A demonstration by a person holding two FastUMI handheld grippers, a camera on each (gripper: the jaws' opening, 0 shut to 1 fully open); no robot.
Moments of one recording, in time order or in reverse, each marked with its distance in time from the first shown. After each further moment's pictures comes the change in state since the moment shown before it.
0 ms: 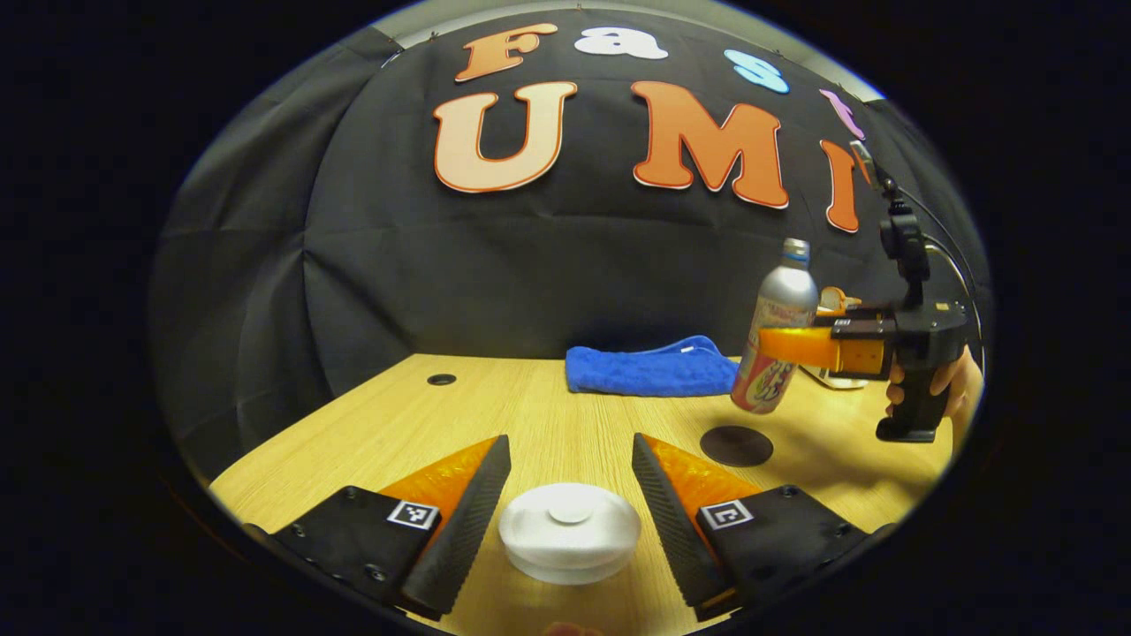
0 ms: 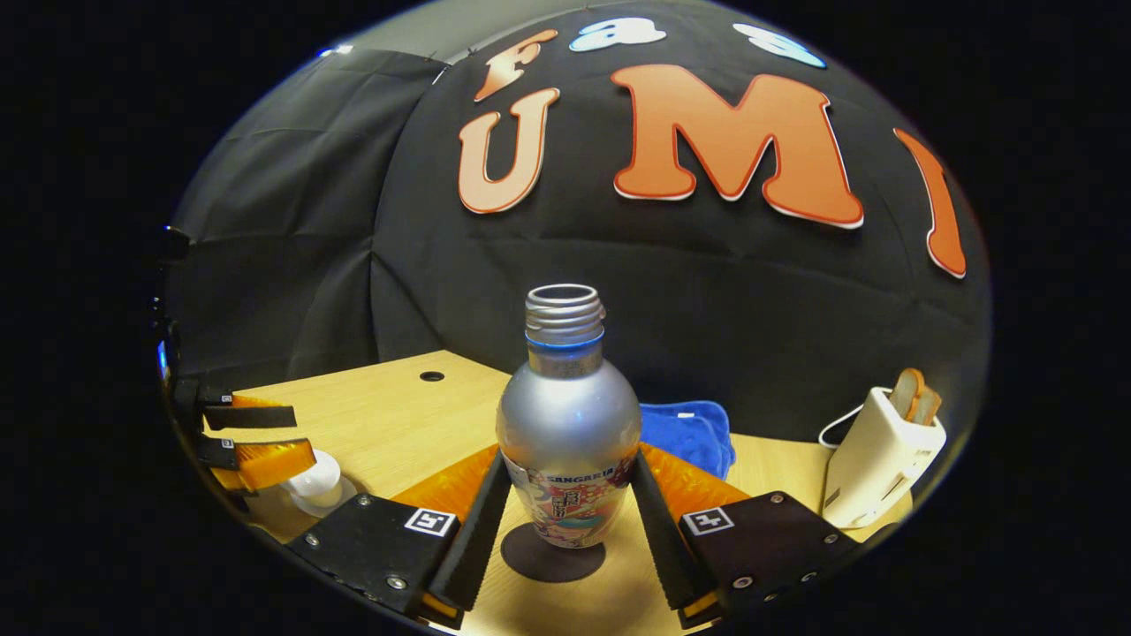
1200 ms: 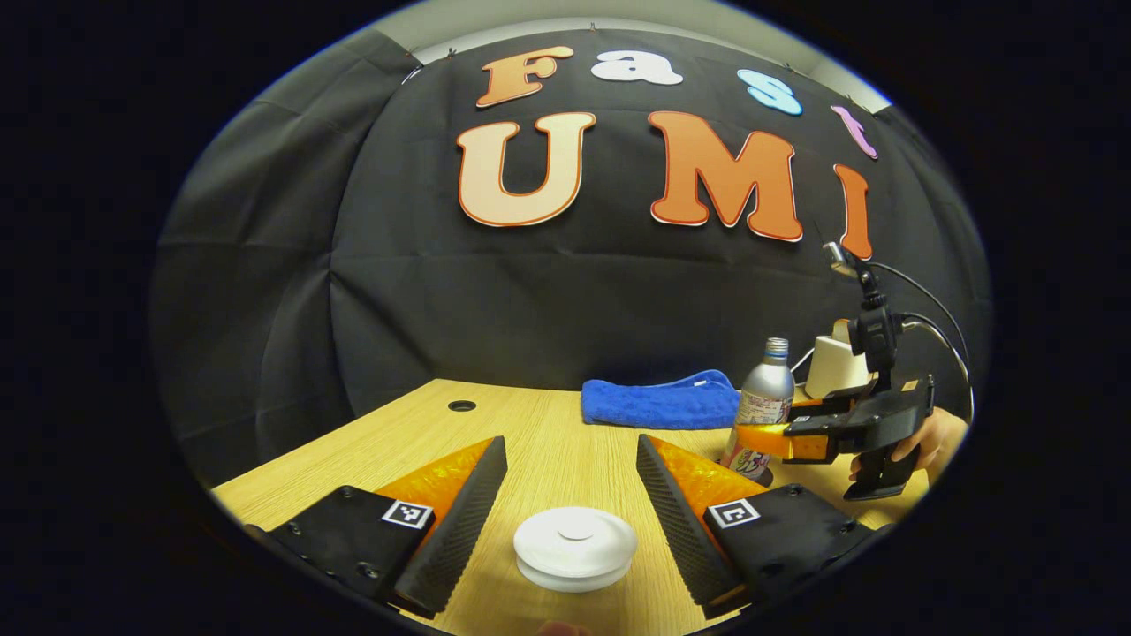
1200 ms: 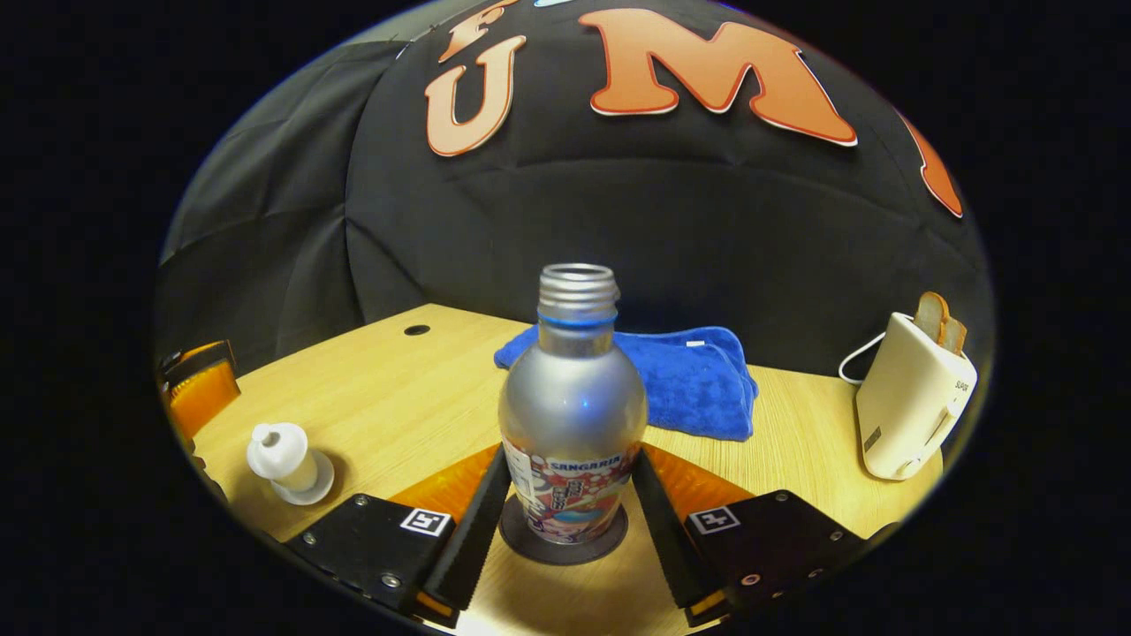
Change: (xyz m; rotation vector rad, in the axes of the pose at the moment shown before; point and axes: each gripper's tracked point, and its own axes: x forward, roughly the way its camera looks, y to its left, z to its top) left arm -0.015 0.005 0.028 -0.027 -0.072 0.058; right arm 0.004 0.001 -0.054 0.068 0.195 -0.032
